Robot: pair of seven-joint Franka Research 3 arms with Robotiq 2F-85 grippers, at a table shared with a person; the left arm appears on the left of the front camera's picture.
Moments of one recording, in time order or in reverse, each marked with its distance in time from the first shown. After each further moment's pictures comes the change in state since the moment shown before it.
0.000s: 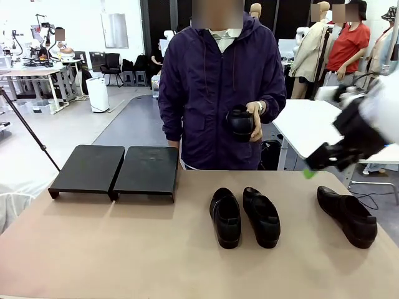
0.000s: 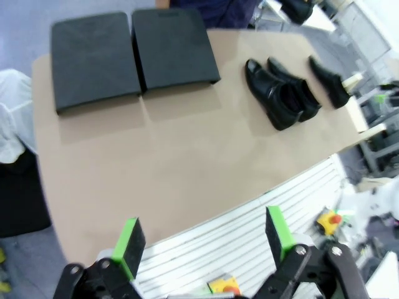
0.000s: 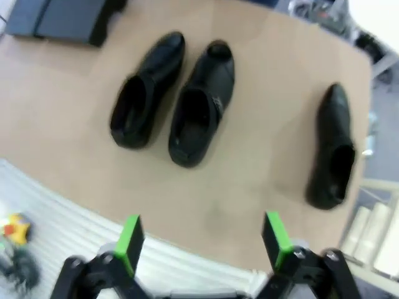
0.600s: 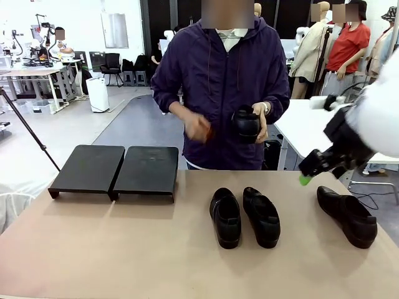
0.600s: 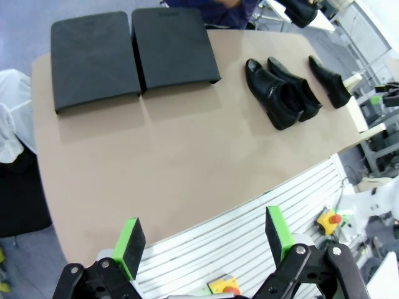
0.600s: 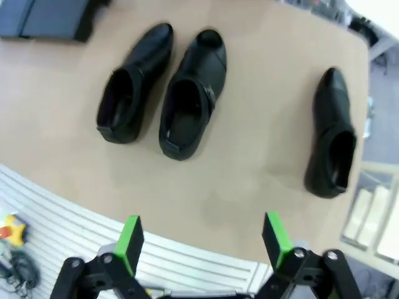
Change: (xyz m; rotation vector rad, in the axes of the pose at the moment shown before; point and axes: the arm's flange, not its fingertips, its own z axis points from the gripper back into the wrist) left arm 0.000 0.000 0.000 0.000 0.001 0.001; right arm -0.002 -0.004 -0.017 -0.036 0.101 -0.038
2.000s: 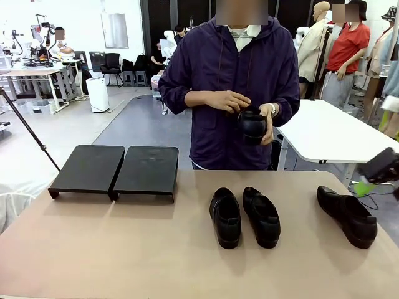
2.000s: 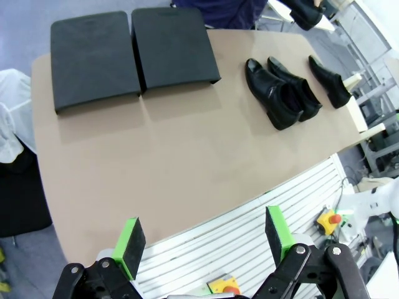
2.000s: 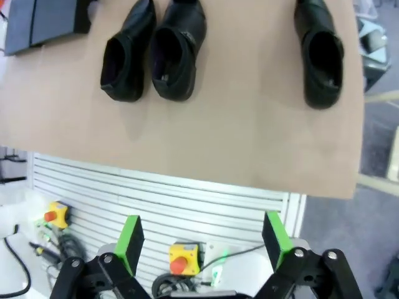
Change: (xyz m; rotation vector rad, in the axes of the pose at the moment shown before) left arm 0.000 0.000 0.000 -0.001 0.001 0.001; right arm -0.077 -0.066 0.067 0.138 0.050 -0.235
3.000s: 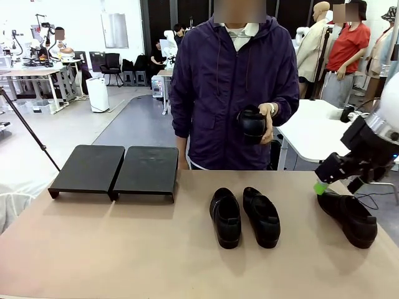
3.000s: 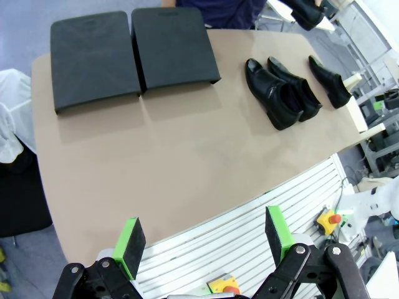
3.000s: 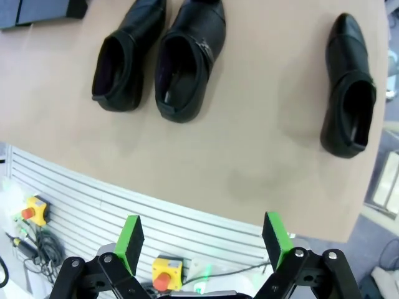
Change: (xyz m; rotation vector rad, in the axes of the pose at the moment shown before) left arm 0.000 0.000 0.000 0.000 0.000 0.000; right arm 0.053 0.025 -0.056 -0.033 0.065 0.122
